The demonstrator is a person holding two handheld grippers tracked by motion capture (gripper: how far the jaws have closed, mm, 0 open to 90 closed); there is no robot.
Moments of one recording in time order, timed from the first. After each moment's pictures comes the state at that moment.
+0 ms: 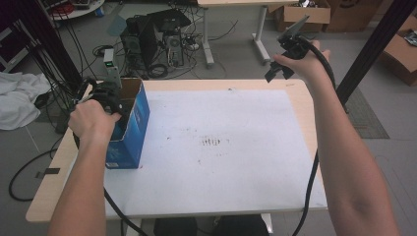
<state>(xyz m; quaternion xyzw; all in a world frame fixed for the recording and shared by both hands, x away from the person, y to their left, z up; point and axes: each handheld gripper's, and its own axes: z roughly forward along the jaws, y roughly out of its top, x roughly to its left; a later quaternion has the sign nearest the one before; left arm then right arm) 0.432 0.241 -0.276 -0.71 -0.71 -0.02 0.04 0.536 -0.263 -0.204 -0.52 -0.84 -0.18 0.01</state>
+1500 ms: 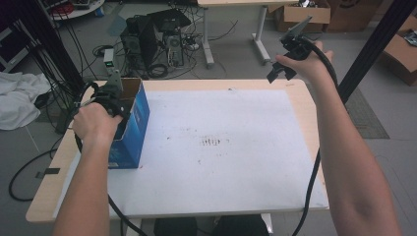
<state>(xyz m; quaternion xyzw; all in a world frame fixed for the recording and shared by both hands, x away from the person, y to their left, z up) 0.433 0.240 -0.285 -0.70 -0.71 -0.01 0.04 0.534 -0.269 -0.204 -0.52 -0.83 -0.18 0.01</state>
